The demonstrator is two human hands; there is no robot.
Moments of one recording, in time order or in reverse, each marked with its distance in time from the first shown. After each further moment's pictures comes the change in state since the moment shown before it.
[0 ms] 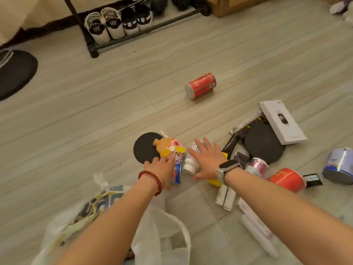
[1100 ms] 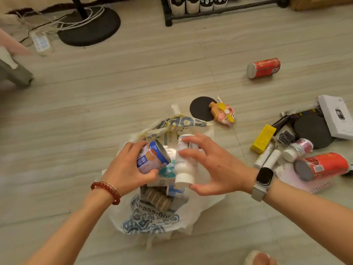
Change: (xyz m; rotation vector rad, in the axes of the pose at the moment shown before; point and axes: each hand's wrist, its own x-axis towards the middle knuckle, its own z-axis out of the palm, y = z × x) left_hand -0.253 -0.121 0.116 -0.691 0.635 -0.139; right_hand -0.139 -0.166 0.010 0.169 0.465 -0.866
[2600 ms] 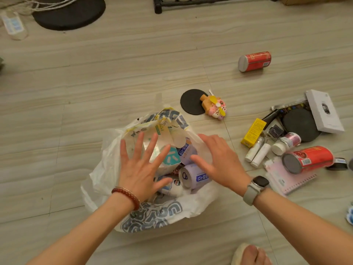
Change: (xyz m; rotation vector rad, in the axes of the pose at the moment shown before) left_hand 0.006 -0.007 0.080 0.706 0.098 0.250; right_hand -0.025 0.012 0.024 0.013 0.079 0.615
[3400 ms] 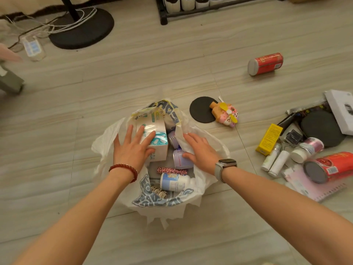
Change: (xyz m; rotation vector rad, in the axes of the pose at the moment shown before) left_hand 0.062 -0.068 0.004 -0.030 -0.265 -0.195; right_hand 0.085 0.001 0.064 0.077 -0.284 0.023
